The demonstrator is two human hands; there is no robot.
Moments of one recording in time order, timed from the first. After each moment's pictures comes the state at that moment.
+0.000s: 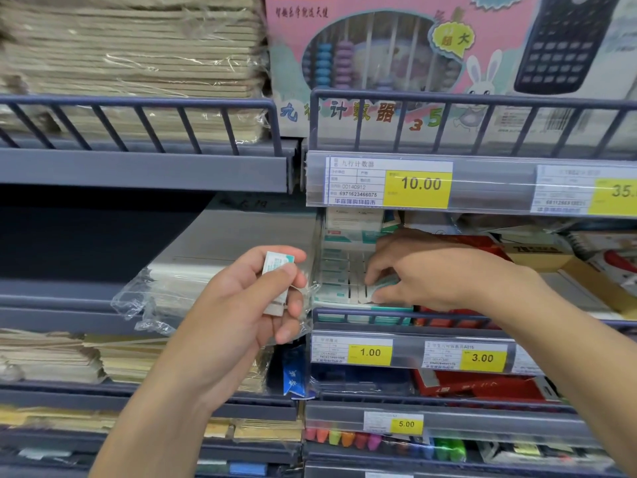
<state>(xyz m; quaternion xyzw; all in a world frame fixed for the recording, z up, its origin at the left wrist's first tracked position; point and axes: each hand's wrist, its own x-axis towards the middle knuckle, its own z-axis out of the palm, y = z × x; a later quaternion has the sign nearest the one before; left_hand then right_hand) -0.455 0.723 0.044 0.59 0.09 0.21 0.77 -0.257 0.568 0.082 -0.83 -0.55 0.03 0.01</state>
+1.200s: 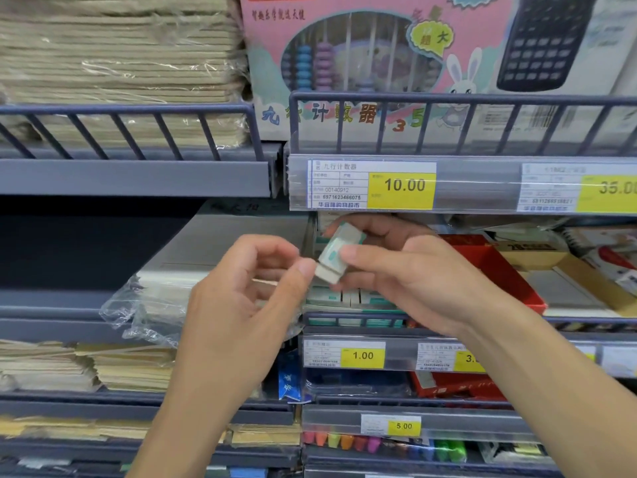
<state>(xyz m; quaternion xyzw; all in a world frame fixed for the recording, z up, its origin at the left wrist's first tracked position) -0.450 0.703 0.044 0.78 0.11 0.41 0.45 -0.290 0.568 0.071 -0.52 -0.41 0.33 0.68</state>
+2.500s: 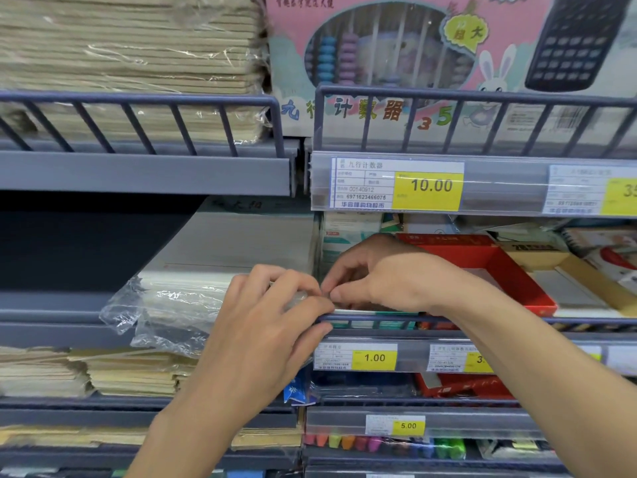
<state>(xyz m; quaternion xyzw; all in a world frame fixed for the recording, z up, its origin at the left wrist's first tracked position) -0.435 0.745 -0.004 0.92 -0.05 0.38 0.03 -0.277 0.604 0.072 -0.82 -0.48 0.18 0.26</state>
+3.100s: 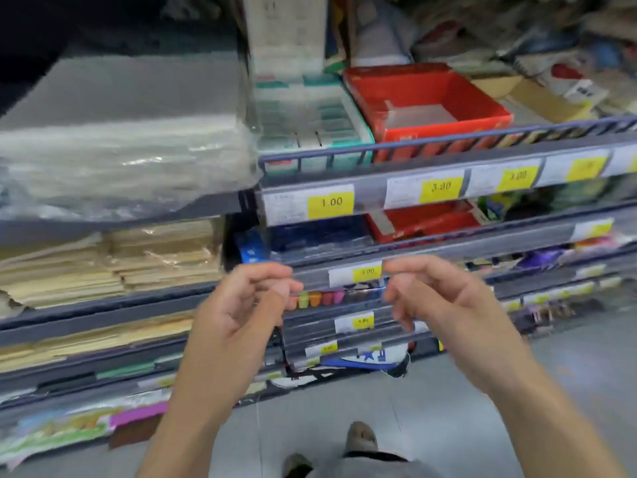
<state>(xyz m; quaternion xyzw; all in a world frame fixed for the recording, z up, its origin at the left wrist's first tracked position) -0.506 0.683 -0.098 0.74 0.10 0.19 0.64 -0.403 0.451 -0.089 -0.72 -0.18 0.16 0.66</state>
